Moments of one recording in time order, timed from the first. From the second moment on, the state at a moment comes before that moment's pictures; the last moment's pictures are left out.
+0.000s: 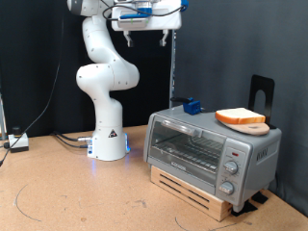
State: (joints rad) arm 0.12 -0.80 -0.03 -2.35 0.00 1.69 1.40
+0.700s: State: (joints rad) arm 0.29 -0.79 -0.18 -2.33 0.13 1.64 0.86
